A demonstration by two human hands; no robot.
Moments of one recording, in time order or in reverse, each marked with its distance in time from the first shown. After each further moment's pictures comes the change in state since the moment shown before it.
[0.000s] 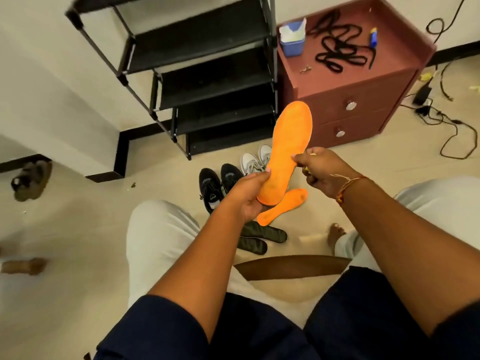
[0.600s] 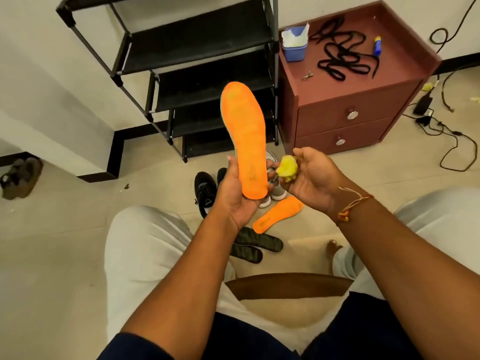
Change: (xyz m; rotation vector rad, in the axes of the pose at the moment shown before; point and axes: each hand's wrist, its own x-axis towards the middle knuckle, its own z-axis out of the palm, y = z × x) left_hand 0.015 0.019 -0.004 -0.406 -0.155 0.191; right_hand -0.021 -0.034 0.030 0.521 -0.272 0.170
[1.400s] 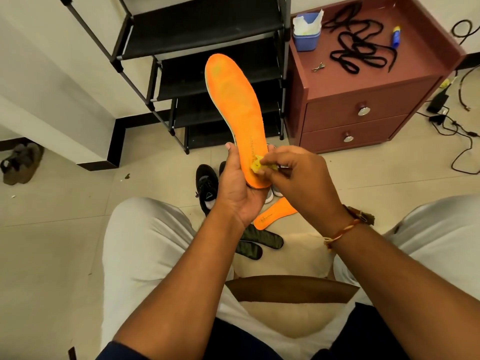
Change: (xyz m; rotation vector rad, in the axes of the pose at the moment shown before) left_hand -0.004 0.006 0.016 -0.130 -0.006 0.121; right_hand -0.002 0.025 0.009 -1.223 0.122 -0.976
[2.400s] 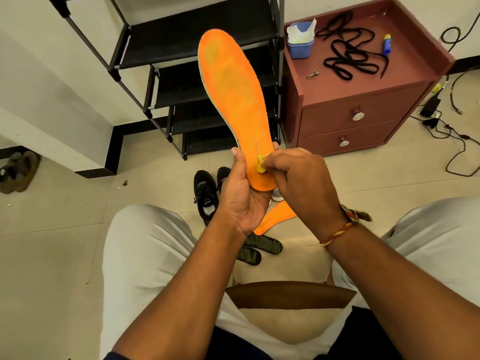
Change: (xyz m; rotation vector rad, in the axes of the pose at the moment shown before) left_hand -0.008 -0.005 0.010 -0.006 -0.086 0.040; right_hand 0.005 -0.008 -0.010 -0.266 0.067 -0.231
